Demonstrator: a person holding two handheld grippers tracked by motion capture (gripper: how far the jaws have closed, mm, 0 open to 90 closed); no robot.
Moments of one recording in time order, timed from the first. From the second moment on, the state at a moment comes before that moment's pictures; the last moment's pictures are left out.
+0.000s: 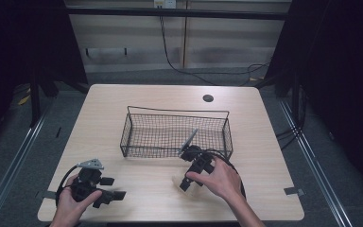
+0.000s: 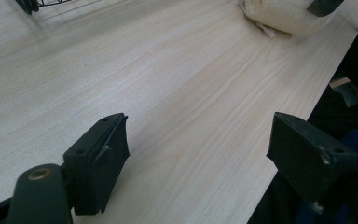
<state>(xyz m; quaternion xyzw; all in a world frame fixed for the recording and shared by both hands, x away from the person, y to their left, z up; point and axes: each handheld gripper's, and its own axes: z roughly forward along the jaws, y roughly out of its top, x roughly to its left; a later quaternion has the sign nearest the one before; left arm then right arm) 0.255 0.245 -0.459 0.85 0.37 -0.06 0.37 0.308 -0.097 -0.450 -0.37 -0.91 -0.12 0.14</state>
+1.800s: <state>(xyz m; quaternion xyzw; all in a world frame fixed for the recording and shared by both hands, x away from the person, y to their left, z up) 0.255 0.246 -0.459 0.85 0.38 -0.06 0.37 0.303 -0.107 -0.416 -0.35 -0.91 -0.14 0.16</state>
